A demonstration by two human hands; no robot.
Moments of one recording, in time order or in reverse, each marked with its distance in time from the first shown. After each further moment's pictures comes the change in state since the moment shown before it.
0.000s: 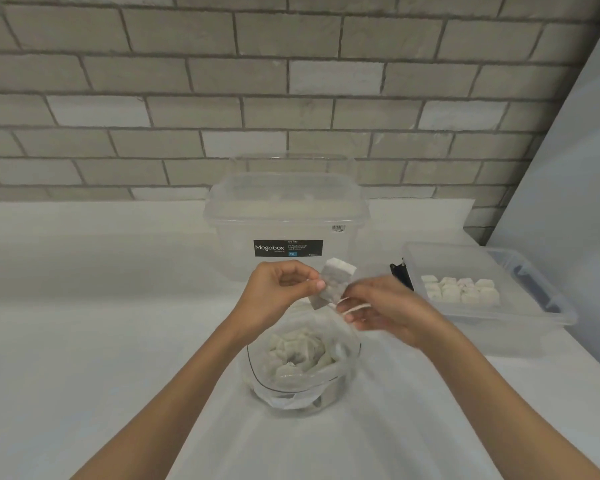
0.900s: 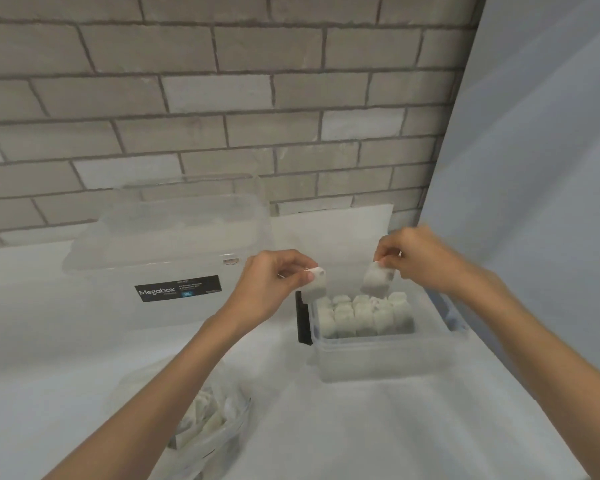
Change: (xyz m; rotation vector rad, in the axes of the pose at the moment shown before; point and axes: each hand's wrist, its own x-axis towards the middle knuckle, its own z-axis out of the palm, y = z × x) left_hand 0.107 0.040 0.143 0.340 -0.112 0.136; right_hand 0.011 -0.042 -0.235 -1.175 0.373 -0.459
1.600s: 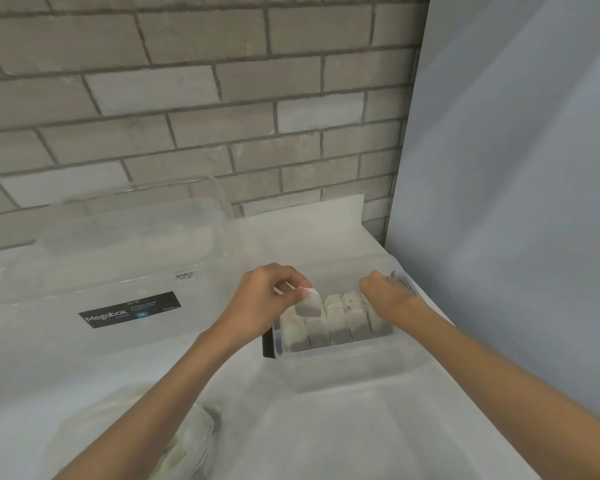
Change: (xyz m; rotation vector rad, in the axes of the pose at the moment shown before) left_hand 0.027 -0.005 0.049 0.204 -0.119 -0.006; right_hand 0.009 0.054 0.088 -0.360 -0.316 0.206
